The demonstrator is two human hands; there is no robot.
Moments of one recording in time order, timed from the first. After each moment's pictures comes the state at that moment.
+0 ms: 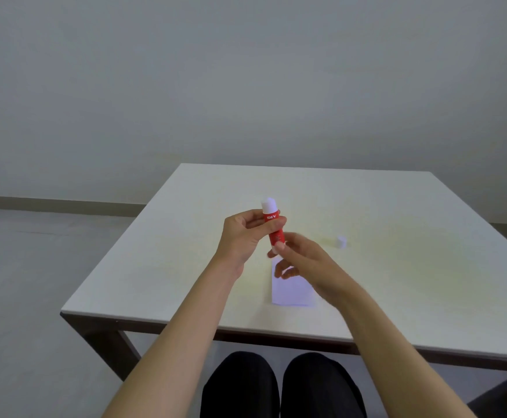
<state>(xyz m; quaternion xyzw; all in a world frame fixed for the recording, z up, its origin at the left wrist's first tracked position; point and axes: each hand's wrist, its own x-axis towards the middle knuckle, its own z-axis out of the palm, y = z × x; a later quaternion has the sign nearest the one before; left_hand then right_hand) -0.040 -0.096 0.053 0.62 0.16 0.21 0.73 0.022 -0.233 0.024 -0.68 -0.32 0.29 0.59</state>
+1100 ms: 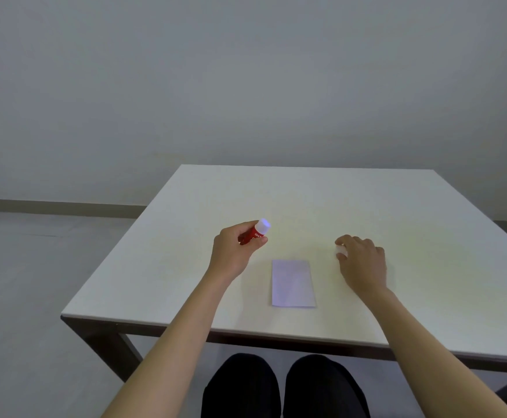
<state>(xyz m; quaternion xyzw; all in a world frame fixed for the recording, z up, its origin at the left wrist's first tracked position) -0.043 -0.077 0.021 0.79 0.20 0.24 0.52 0.099 -0.275 -0.033 -0.95 -0.22 -0.13 0.18</state>
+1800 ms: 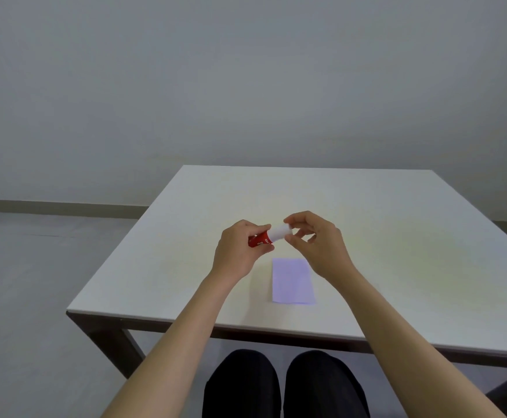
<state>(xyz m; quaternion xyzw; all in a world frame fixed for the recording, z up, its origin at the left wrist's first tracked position) -0.046 -0.086 0.026 0.87 0.16 0.25 0.39 0.040 -0.232 0.032 -0.78 -0.35 -0.01 0.52</state>
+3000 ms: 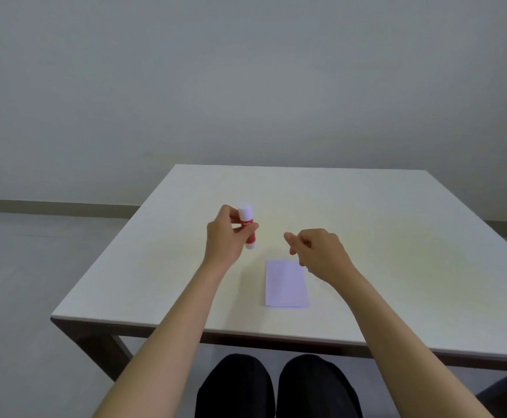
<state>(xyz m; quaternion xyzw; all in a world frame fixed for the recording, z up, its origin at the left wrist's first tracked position) -0.022 -0.068 0.023 0.79 0.22 0.31 0.48 0.044 -0.239 0.037 -0.88 -0.28 0.07 0.37</state>
